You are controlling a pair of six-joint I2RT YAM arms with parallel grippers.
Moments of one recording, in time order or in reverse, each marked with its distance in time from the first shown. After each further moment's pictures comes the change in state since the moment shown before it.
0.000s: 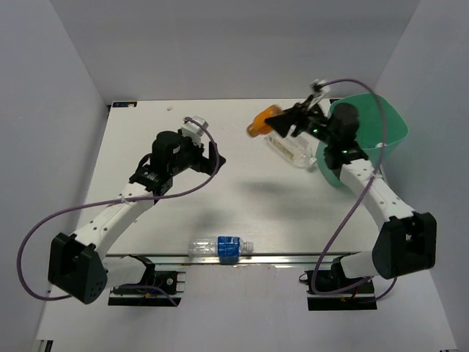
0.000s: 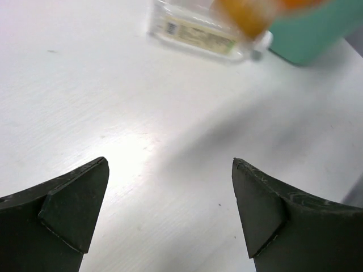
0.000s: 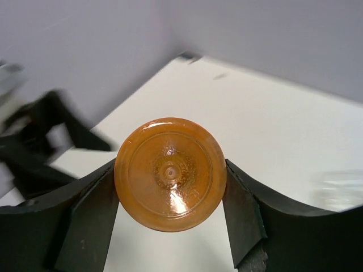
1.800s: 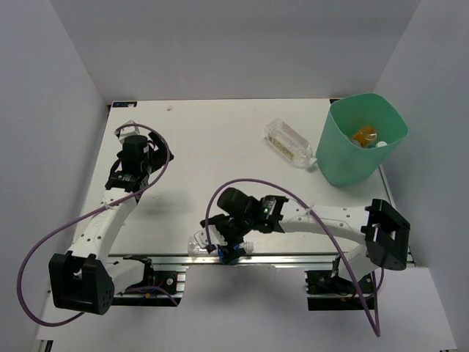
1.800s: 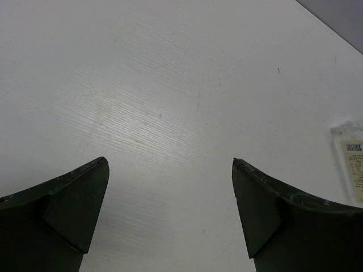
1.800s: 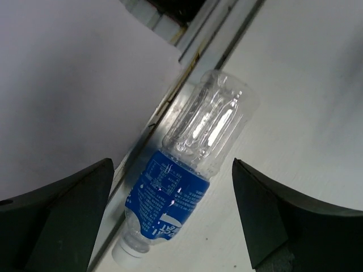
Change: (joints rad) left arm 0.318 -0.122 -0.064 -0.230 -0.548 -0.475; right arm 0.886 0.113 0.027 -0.841 0.096 -1.295
